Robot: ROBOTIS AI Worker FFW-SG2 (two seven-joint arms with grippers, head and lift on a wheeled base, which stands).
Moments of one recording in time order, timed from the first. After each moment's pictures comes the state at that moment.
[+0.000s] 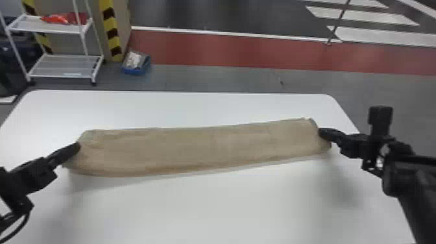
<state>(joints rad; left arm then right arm) 0.11 0.22 0.27 -1.74 0.64 0.67 -0.21 -0.36 -0.40 -0.27 -0.99 -0.01 0.31 0.65</state>
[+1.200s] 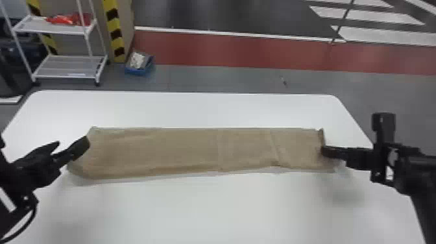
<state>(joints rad) 0.14 0.22 0.22 -1.81 0.47 0.57 -0.16 -0.25 -0.38 -0.30 -1.29 -0.01 0.79 0.65</state>
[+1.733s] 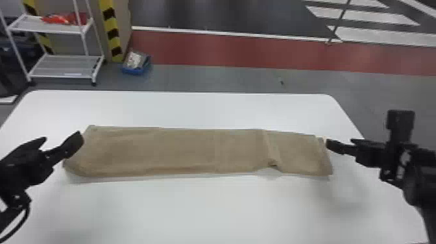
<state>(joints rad) 0.17 0.22 0.21 -1.86 0.47 0.51 -0.13 -0.15 -0.35 -0.39 -1.46 -0.01 0.69 0.59</state>
